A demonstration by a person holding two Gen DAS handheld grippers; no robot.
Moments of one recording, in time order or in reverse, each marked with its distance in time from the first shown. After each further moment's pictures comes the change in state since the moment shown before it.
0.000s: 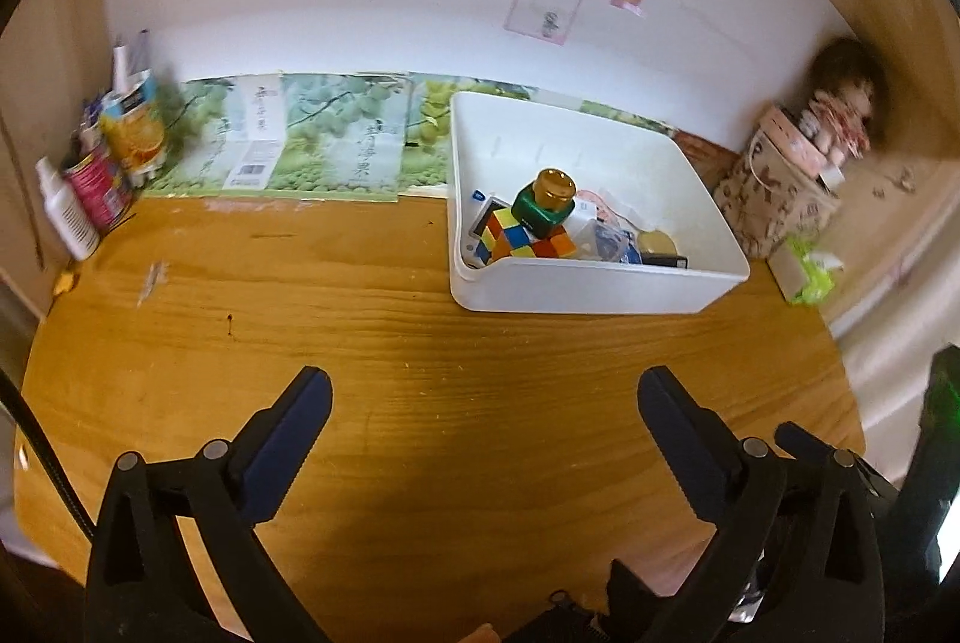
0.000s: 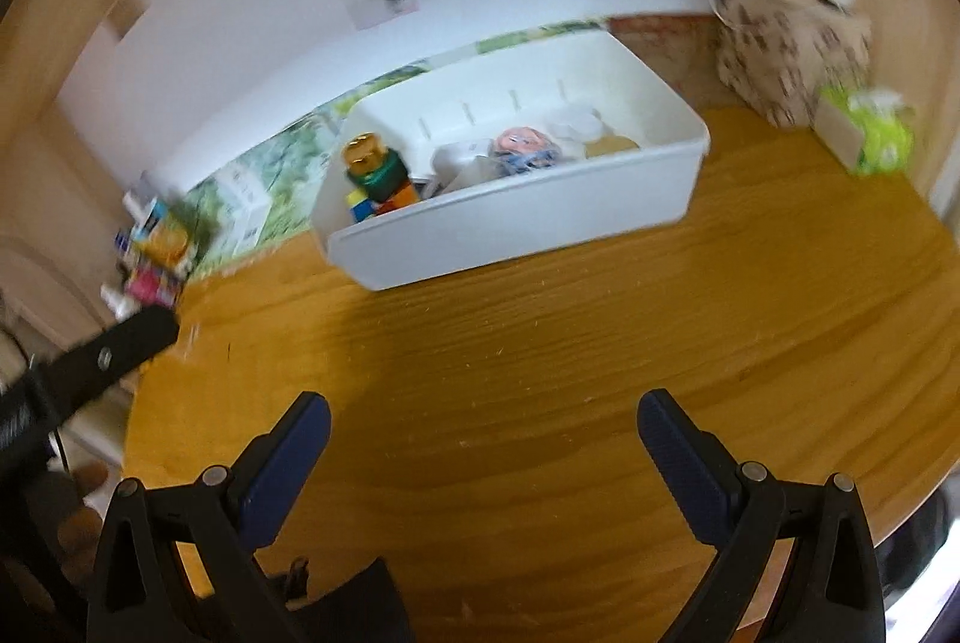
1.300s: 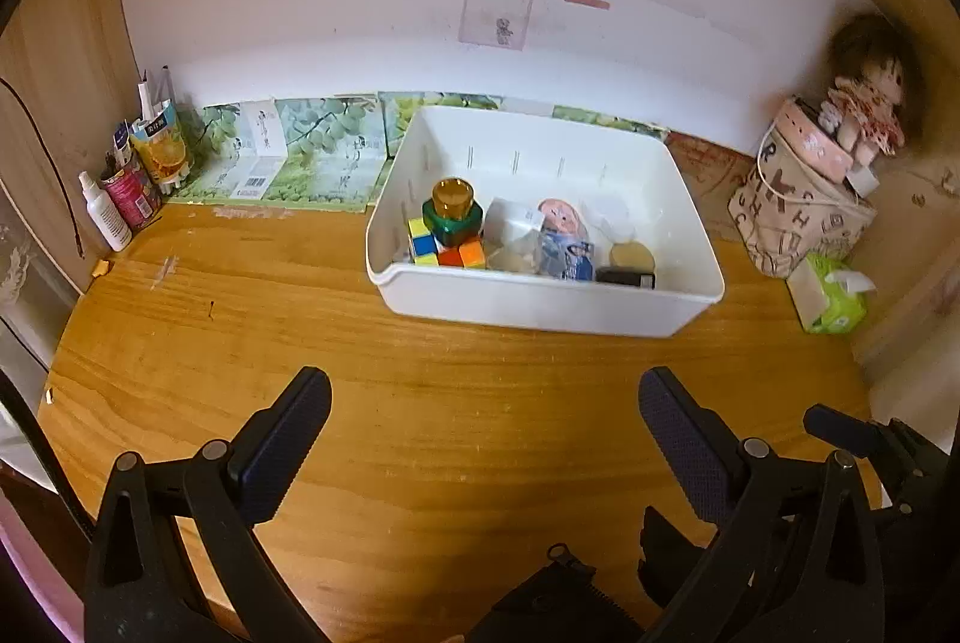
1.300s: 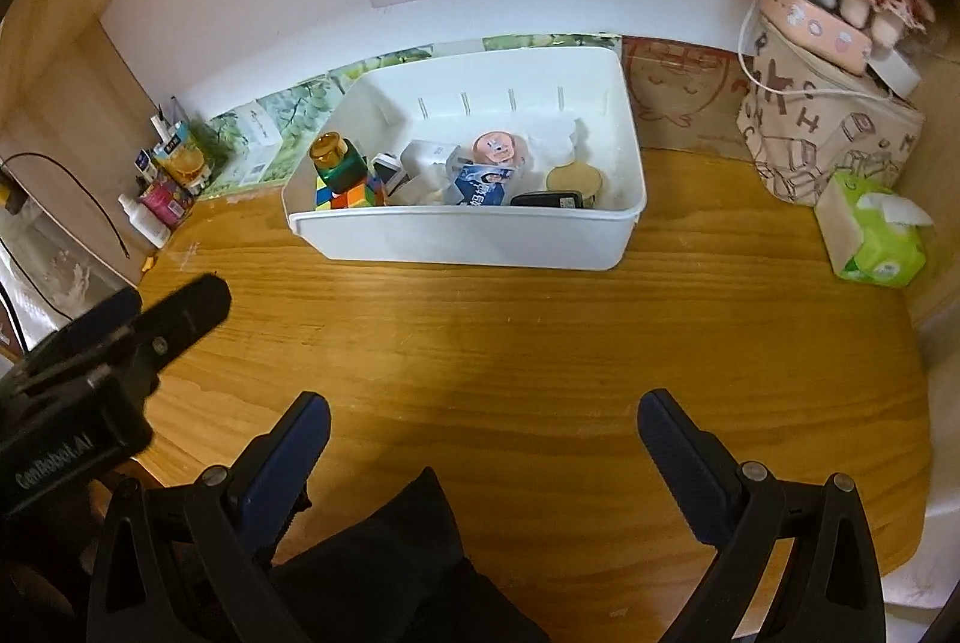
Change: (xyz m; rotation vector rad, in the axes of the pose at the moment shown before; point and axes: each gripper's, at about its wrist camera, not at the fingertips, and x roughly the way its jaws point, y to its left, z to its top) left arm 0.010 -0.125 0.001 -0.031 -0.029 0.193; right arm -0.014 -0.078 0.058 -0.202 0.143 0.044
